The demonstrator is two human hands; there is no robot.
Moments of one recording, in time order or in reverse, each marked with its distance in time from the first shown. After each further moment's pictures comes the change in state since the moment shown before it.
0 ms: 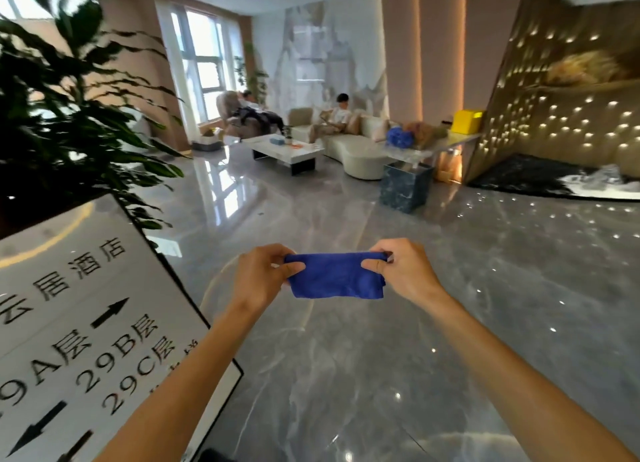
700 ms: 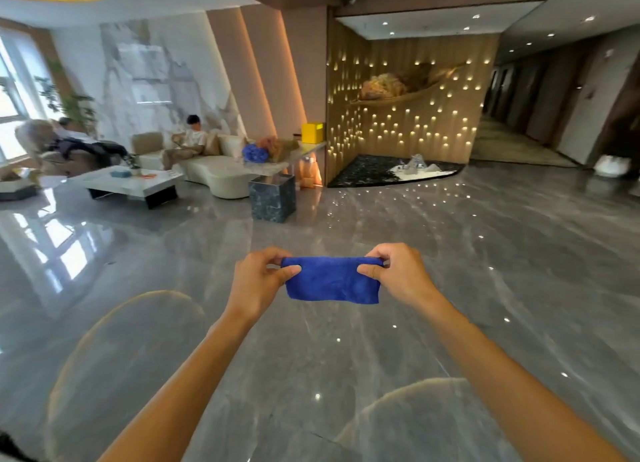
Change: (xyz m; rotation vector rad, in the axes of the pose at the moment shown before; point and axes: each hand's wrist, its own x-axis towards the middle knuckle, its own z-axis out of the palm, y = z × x) left_hand -0.042 0.185 0.233 -0.153 -0.333 0.241; right_hand -0.157 0.133 -0.239 -0.015 0.330 0.301
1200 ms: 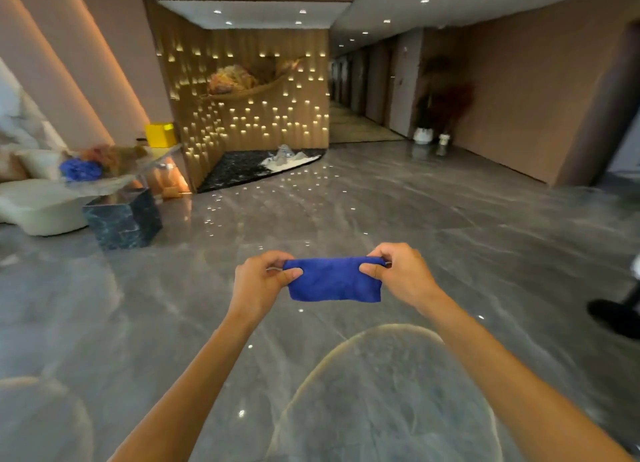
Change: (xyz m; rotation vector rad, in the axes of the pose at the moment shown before) left_hand 0.007 0.104 0.209 -0.226 -0.399 0.184; right_hand -0.088 0.122 -0.165 -0.113 0.367 0.300
